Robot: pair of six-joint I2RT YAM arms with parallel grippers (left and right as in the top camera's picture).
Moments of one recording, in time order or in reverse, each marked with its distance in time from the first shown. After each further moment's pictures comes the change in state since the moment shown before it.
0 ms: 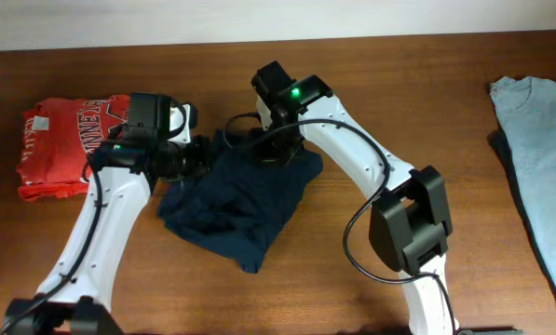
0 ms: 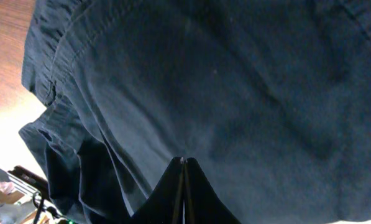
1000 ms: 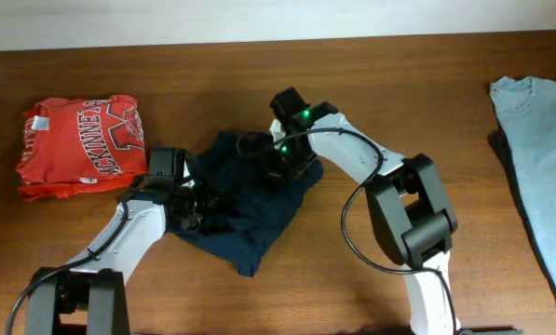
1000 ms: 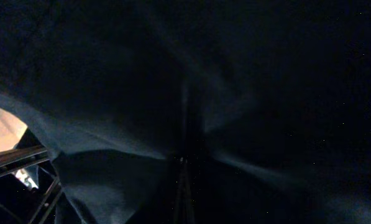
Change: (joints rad) left arm 0.000 0.031 -0.441 0.402 0.018 -0.444; right arm -0.063 0.008 -0.306 0.276 -0.209 0.137
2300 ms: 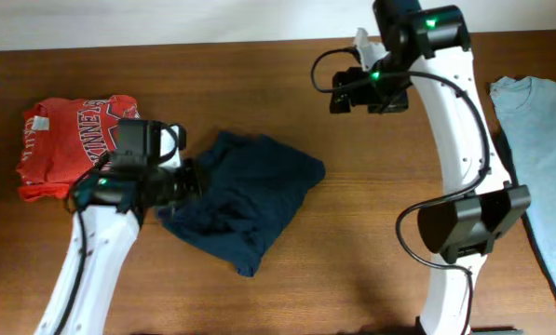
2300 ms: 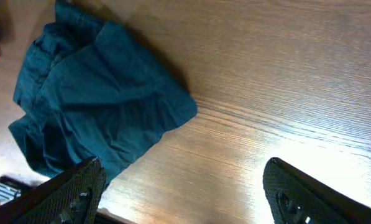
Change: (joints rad) left arm 0.011 -0.253 0.320 -0.530 -0.063 0.425; right arm -0.316 -0.080 0.695 -0.709 0.288 -0.435
